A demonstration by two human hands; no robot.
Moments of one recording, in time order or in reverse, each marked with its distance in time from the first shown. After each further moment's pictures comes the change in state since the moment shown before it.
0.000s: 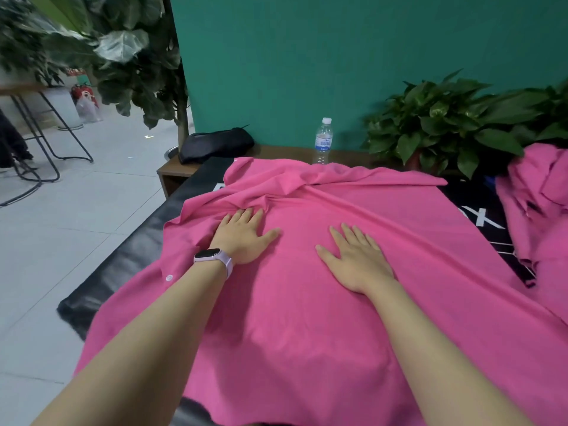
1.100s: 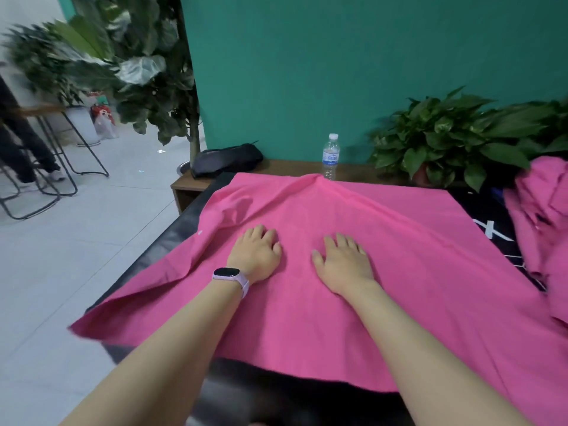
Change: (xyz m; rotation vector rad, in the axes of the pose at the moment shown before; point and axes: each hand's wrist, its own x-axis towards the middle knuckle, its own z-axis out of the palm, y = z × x) left_hand -0.015 0.013 -0.002 -0.036 0.138 0.049; right_hand 0.012 -0.047 -0.002 -0.047 0.132 0.007
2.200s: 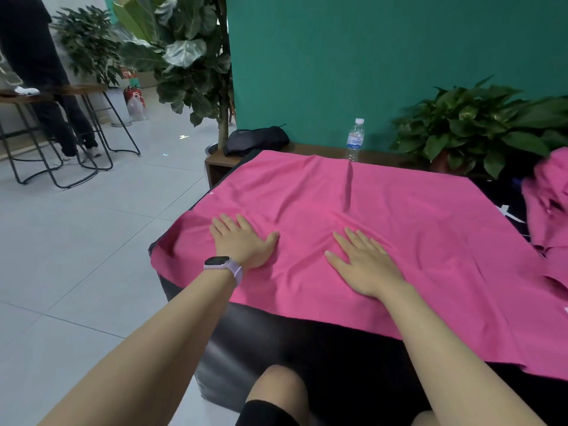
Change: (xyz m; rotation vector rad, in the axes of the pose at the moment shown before) left_hand -0.123 -0.023 -0.037 0.069 -0.149 -0.520; right_hand -0.103 0.004 -0.002 0.050 -0.161 -0.188
